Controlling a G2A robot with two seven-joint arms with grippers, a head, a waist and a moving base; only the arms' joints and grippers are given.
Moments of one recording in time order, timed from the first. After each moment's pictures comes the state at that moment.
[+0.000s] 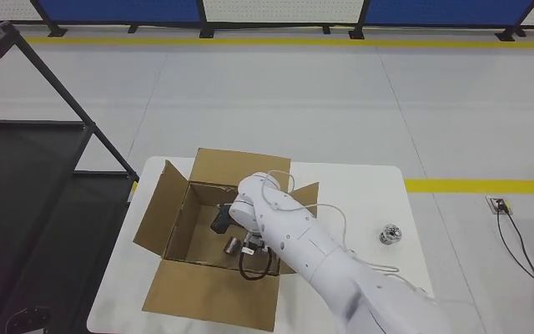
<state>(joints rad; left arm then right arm) 2.02 -1.25 -2.02 -1.81 0.78 -1.01 0.80 -0.05 -1.92 0.40 -0.36 -0.75 -0.43 1.34</state>
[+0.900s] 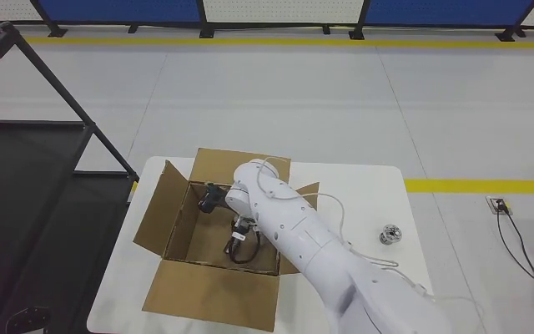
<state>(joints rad) 2.02 -1.25 -2.02 -1.81 0.78 -1.01 0.80 0.03 -1.96 0.42 -0.30 -0.79 -0.44 1.11</state>
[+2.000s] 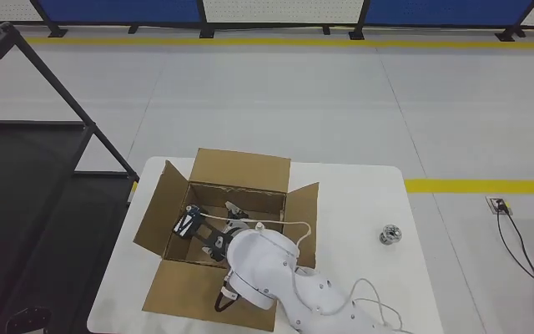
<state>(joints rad) 2.02 -1.25 -2.02 -1.81 0.78 -1.01 0.80 -0.59 -1.63 0.67 -1.54 -1.41 -0.09 1.13</state>
